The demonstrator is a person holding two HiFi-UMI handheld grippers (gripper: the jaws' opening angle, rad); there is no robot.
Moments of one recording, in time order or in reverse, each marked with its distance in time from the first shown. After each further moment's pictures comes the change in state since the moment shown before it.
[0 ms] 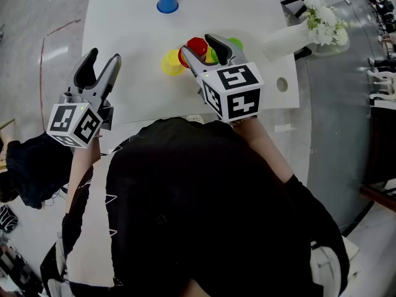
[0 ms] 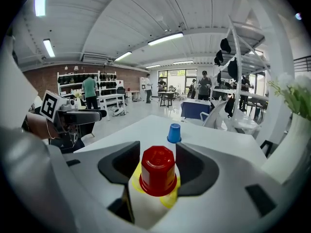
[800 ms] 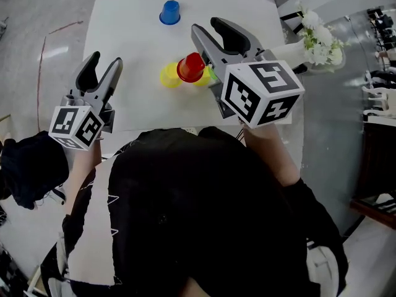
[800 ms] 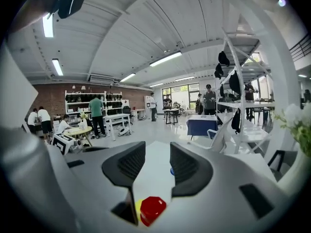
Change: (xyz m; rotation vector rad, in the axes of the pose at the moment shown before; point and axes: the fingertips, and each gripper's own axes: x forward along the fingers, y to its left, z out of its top) left arm 0.004 0.003 0.011 -0.026 -0.061 0.043; right arm -0.032 -0.010 0.113 0.045 -0.234 0.088
